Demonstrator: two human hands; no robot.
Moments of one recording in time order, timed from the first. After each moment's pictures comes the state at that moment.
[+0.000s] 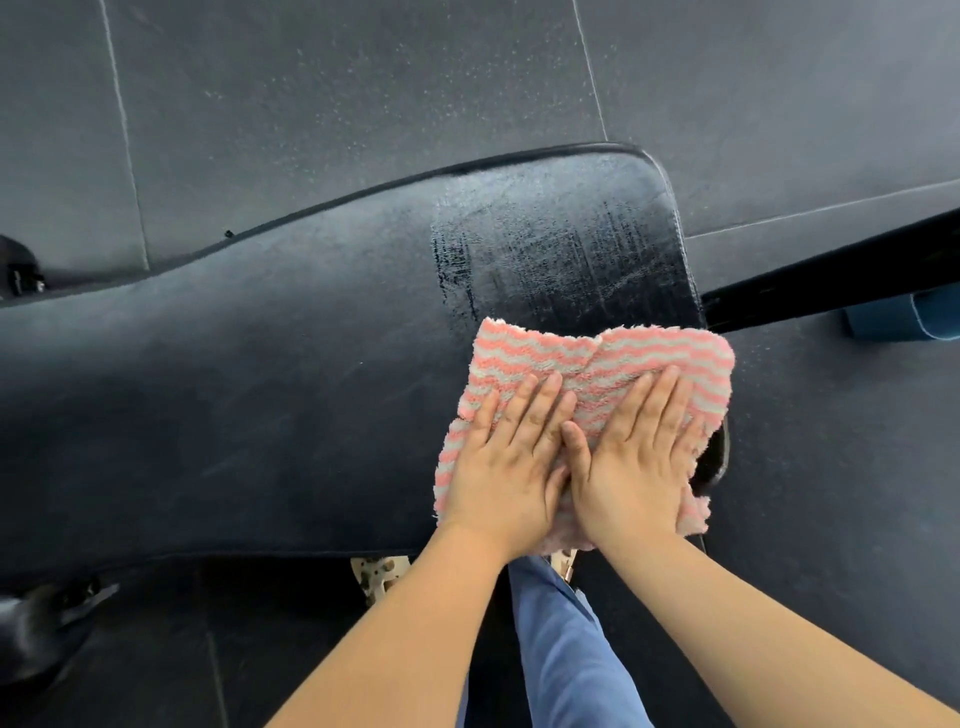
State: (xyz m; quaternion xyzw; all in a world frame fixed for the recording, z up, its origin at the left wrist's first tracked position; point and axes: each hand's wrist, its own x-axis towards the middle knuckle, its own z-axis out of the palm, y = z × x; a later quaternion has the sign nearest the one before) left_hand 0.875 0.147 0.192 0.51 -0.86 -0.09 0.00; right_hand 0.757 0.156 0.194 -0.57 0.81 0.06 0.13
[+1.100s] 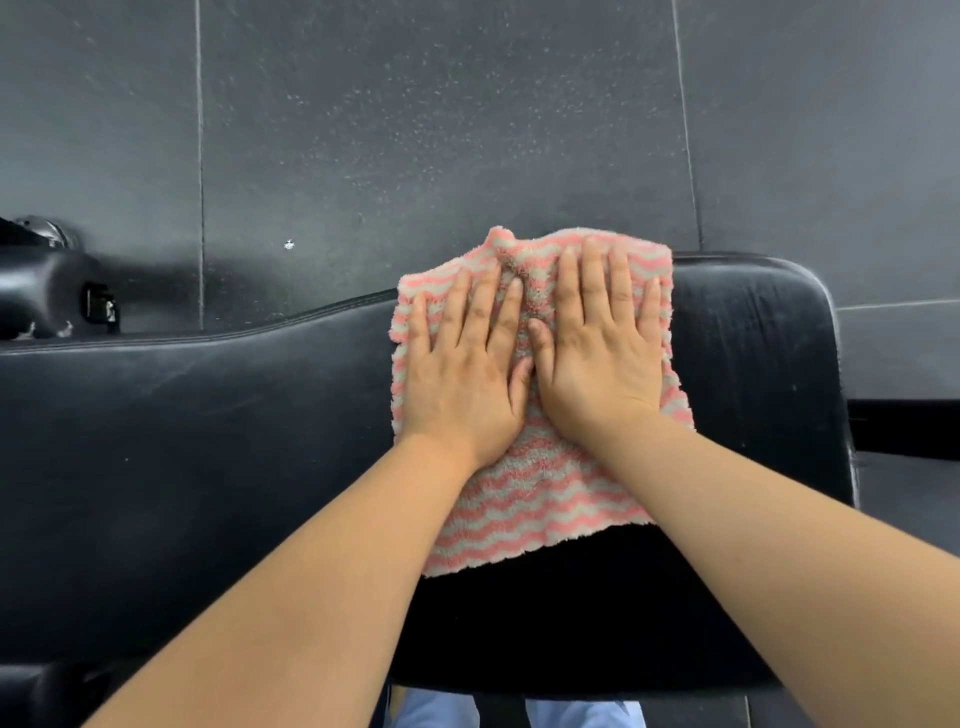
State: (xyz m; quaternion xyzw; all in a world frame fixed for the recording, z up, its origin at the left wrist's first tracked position) left_hand 0.978 -0.013 0.197 0.66 -0.74 -0.11 -0.05; right_hand 0.853 -0.038 0.196 -0.74 0.66 0.05 0.11
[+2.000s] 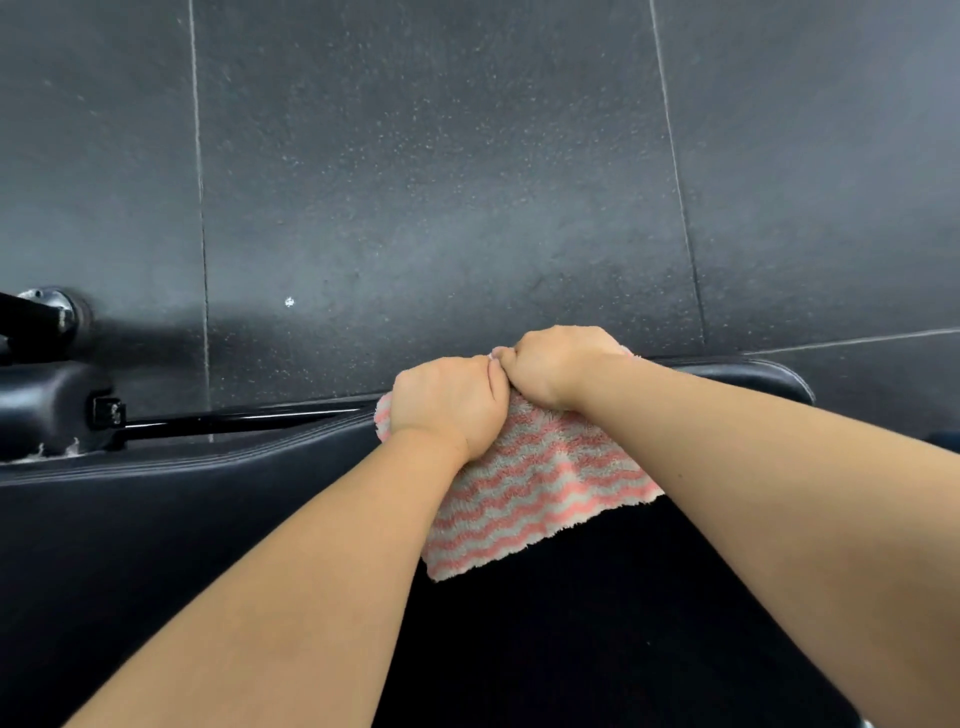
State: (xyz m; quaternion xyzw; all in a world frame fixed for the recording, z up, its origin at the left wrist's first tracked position) left_hand 0.978 -0.109 0.207 0.66 -0.69 -0.24 -0.19; right_hand 0.868 -0.158 0.206 -0.71 0.53 0.29 0.35
